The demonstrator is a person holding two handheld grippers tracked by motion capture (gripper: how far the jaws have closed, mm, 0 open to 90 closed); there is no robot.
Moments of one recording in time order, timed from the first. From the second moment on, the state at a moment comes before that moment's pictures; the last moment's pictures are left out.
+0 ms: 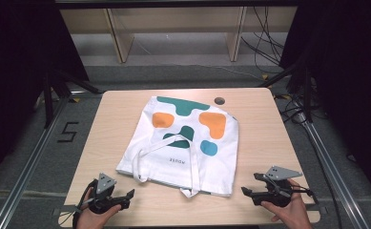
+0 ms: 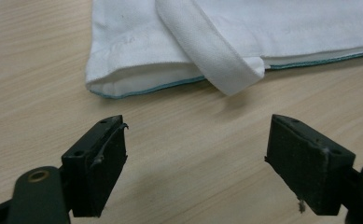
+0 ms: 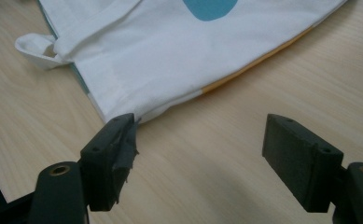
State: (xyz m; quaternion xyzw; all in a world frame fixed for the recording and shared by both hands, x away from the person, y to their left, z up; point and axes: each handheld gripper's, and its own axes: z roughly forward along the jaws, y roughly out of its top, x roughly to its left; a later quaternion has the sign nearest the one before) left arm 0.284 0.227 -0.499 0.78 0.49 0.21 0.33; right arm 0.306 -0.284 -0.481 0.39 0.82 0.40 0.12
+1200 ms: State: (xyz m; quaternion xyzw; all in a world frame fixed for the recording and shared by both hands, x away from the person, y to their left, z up) left arm 0.285 0.224 -0.501 0.79 0.48 0.19 0.33; right arm 0.318 -0.209 -0.490 0.27 0.88 0.36 0.12
